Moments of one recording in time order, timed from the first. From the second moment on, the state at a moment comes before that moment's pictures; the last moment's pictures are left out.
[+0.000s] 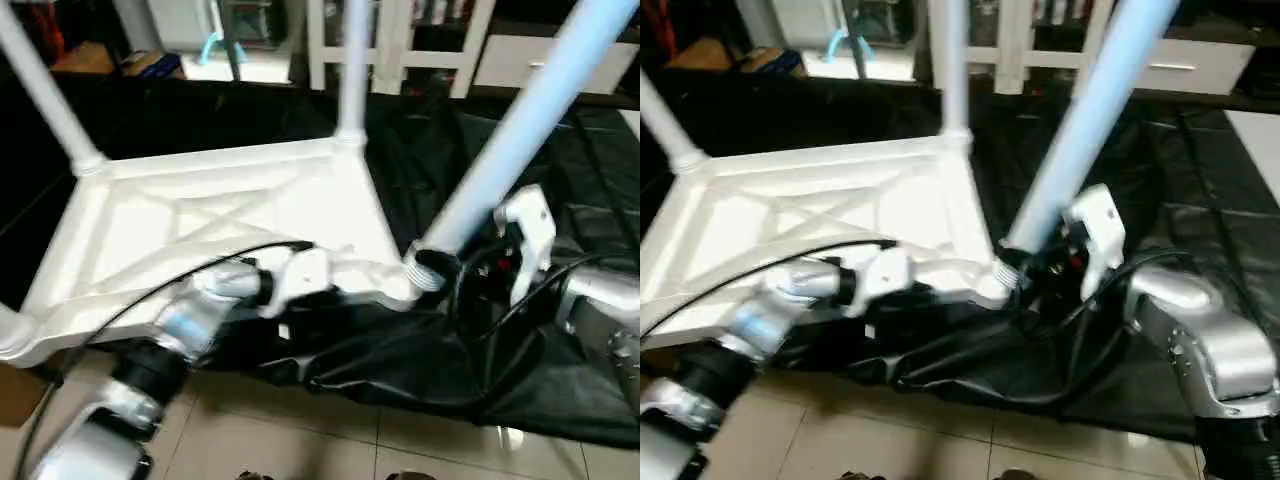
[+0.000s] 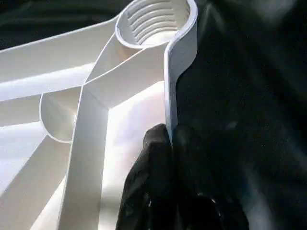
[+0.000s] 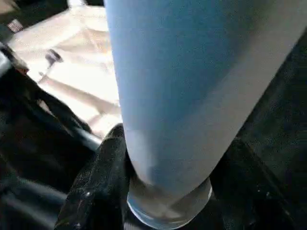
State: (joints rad) left arm -0.56 0.41 -0.38 0.47 0.11 -0.03 -0.99; right arm -0.26 -0.60 -0.03 -0.11 0.48 0.62 0.71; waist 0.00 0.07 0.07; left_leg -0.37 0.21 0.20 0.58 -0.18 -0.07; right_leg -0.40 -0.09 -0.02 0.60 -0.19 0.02
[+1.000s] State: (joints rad) left arm -0.40 0.45 -0.32 0.20 0.06 0.11 -1.00; right arm -0.61 -0.37 0.24 0.49 0.24 0.10 1.05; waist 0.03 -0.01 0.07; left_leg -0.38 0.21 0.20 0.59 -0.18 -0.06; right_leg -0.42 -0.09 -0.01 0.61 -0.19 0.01
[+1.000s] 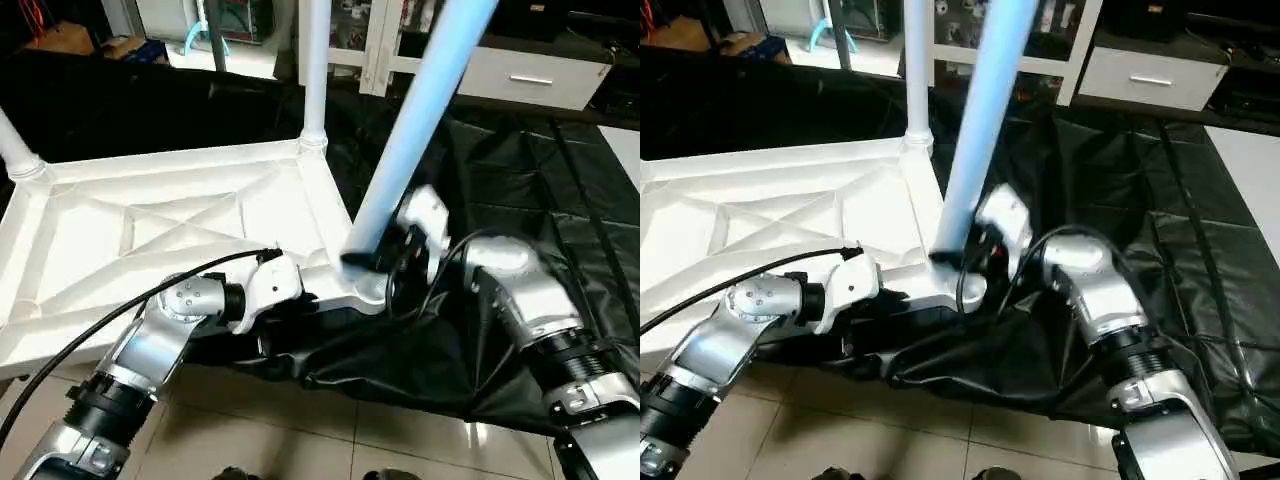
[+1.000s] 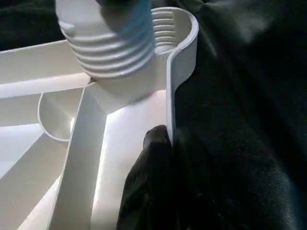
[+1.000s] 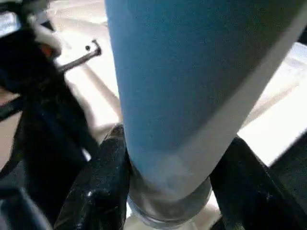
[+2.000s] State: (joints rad) left arm -0.42 0.47 -0.34 0.21 0.06 0.11 -1.05; right arm -0.59 -0.45 0.24 0.46 0.19 0.09 1.16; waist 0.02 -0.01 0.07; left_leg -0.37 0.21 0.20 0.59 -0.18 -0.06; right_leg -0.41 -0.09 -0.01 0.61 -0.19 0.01
